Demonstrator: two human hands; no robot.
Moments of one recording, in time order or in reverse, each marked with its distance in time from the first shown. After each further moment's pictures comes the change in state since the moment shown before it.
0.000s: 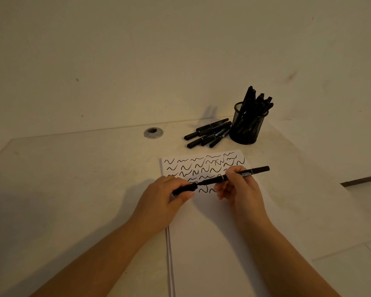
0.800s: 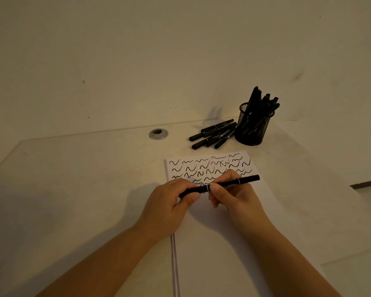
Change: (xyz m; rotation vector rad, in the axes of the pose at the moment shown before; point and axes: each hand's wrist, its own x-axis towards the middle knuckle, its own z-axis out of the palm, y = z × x) left_hand -0.003 0.014 -0.002 -0.093 0.035 0.076; right_hand -0.010 0.000 0.003 -0.242 -0.353 -0.170
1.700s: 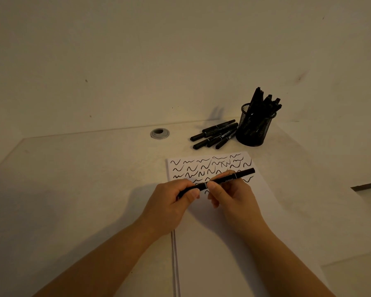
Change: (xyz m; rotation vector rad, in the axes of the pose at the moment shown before) left_hand 0.001 -0.001 -0.001 -0.126 -0.036 -0.113; right_hand 0.003 0.001 0.009 -0.249 0.117 0.049
